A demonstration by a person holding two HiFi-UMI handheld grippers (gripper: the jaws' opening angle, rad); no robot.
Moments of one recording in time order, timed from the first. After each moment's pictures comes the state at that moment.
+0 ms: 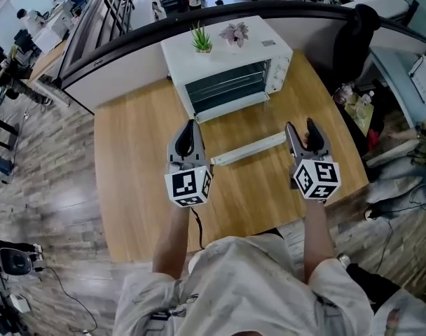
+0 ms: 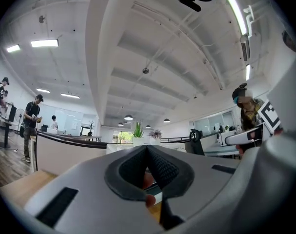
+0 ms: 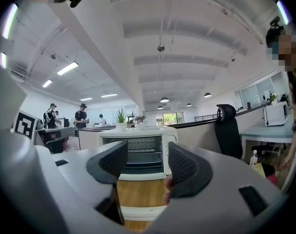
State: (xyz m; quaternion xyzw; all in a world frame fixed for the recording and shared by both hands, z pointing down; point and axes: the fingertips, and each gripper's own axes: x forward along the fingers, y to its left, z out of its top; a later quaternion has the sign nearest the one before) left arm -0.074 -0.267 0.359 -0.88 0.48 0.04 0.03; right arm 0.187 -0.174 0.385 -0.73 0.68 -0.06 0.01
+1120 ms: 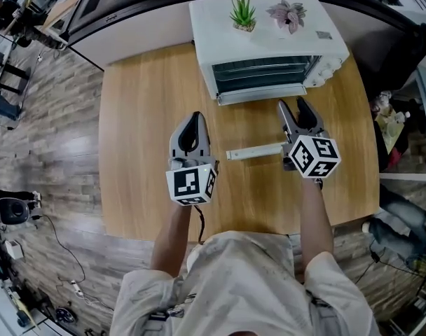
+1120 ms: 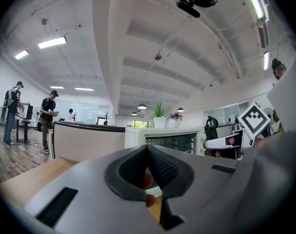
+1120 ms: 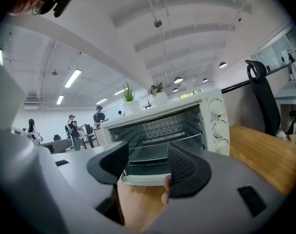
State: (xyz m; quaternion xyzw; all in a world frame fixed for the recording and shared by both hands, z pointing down) left arm -0.110 -0.310 0.415 -0.83 0.55 -0.01 -0.02; right arm 0.123 -0.320 0.455 -0.62 0.76 -0.19 0.02
